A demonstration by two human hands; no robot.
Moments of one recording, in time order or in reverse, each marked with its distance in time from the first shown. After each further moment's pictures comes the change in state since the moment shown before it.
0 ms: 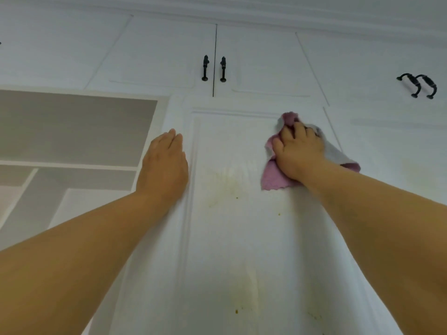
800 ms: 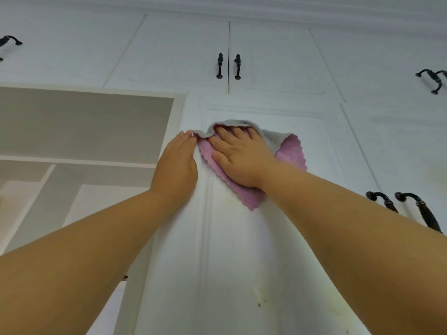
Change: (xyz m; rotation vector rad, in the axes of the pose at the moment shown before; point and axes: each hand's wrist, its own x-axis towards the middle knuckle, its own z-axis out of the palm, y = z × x) left_hand -0.005 -0.023 -0.001 -0.233 0.052 0.067; right_hand -0.018 -0.124 -0.006 0.071 -0.035 -0.559
